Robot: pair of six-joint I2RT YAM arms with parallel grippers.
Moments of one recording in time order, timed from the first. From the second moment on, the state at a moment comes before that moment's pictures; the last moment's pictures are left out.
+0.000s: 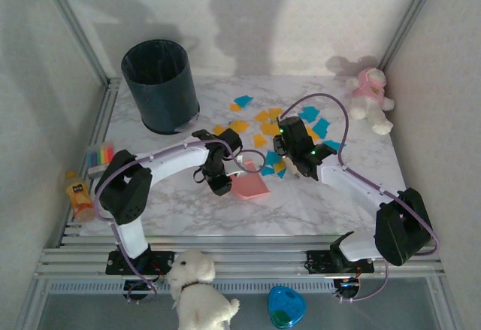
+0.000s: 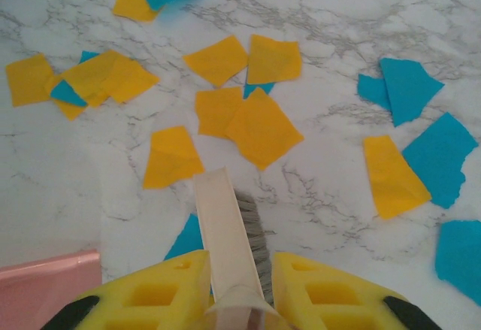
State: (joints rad) left arm -0.71 1.80 1.29 -1.02 0.14 0.29; right arm 0.61 1.37 0.95 -0.31 0.31 0.18
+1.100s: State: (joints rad) left arm -0.71 1.83 1.33 -1.02 0.13 0.26; right arm 0.65 1.30 0.94 -0.32 0.23 0.24
